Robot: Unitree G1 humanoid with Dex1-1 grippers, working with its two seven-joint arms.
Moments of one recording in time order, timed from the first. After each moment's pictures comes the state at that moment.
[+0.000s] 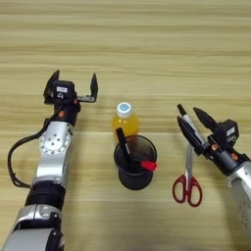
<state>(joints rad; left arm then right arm) -0.31 0.13 0.11 0.50 -0.05 -0.42 -0.10 0.10 -0.15 0.07 -0.05 0.29 -0.28 0.65</state>
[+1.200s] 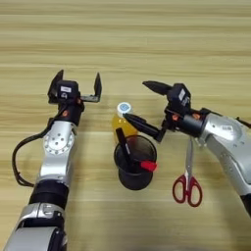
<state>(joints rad) -0.32 0.11 0.10 0.53 -0.05 -0.44 -0.09 -0.30 -0.23 0.27 -0.15 0.30 0.25 0.71</state>
